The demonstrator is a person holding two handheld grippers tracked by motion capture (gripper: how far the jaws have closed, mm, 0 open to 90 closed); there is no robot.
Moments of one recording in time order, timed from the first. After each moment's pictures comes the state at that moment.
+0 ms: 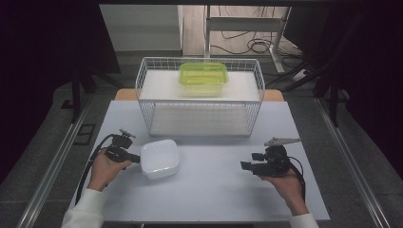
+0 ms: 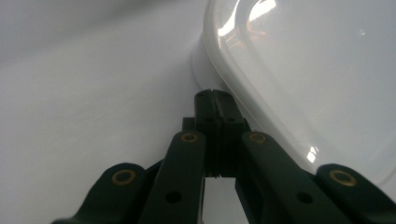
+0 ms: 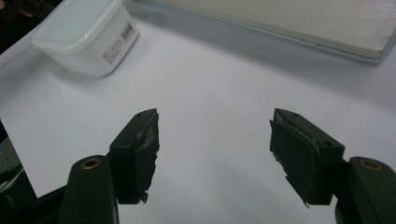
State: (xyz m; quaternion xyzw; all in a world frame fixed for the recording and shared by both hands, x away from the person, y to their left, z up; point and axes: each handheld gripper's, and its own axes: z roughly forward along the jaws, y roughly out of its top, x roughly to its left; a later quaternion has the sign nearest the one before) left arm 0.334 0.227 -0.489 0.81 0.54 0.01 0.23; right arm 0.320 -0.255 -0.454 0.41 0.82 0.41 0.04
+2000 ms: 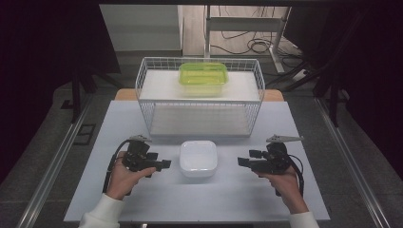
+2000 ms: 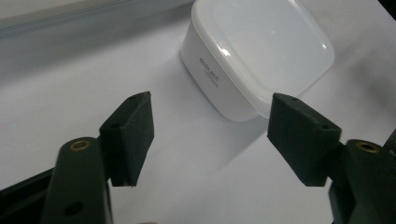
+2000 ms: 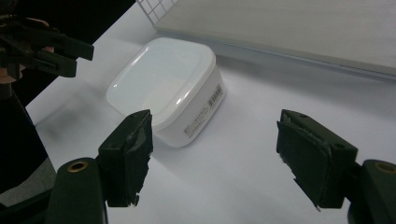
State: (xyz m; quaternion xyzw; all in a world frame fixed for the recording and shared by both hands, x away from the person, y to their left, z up) left arm 0.293 0.172 -0.462 0.78 0.50 0.01 0.38; right arm 0.321 -0.248 -0.444 0.42 0.79 0.45 0.01
